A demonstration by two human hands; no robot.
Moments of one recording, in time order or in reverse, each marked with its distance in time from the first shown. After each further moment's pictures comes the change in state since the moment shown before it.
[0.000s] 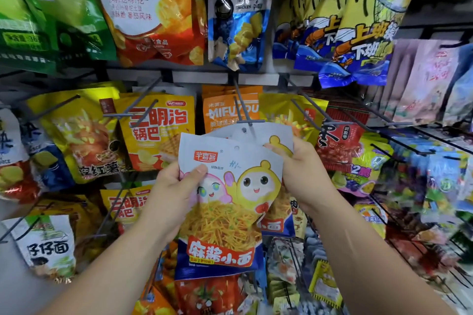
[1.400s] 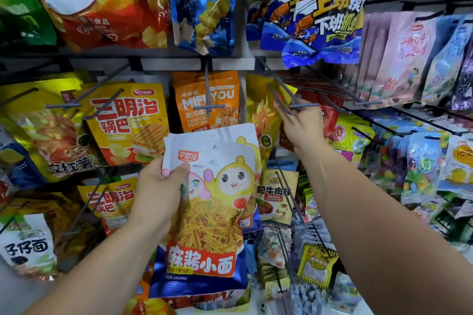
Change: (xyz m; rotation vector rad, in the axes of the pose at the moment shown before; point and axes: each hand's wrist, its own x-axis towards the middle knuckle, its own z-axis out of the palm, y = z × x) left_hand 0.003 -0.025 0.034 0.206 0.234 -0.006; right_hand 0.101 0.064 -0.088 -0.343 0.401 0.080
